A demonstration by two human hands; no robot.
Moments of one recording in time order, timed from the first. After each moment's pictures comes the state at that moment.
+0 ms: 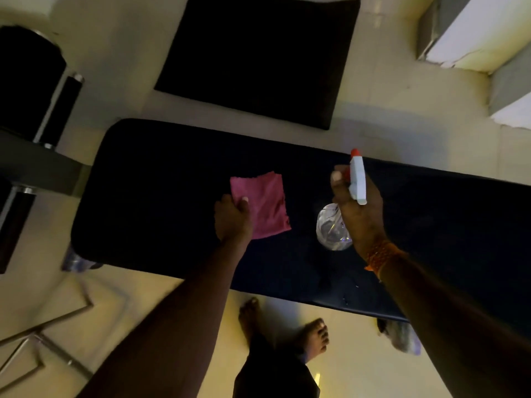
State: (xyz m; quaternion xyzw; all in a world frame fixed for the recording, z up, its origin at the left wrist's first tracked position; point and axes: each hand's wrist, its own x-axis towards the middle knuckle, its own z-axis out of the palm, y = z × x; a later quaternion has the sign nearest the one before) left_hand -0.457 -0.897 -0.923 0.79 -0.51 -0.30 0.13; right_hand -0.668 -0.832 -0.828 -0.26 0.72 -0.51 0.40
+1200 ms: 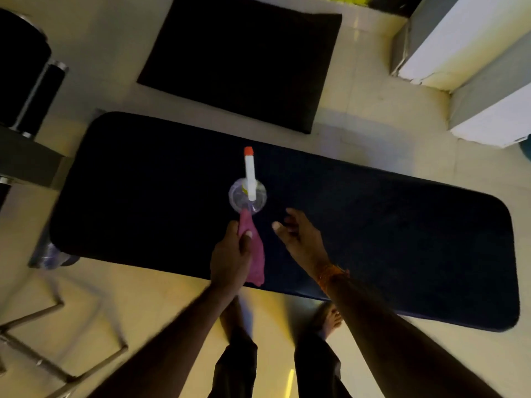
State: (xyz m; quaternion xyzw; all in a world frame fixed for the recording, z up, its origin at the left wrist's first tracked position) left_hand -0.446 -0.804 -0.862 0.67 -0.60 -0.40 0.15; right_hand -0.620 -0.784 -0.880 -0.36 0.74 -0.29 0.48
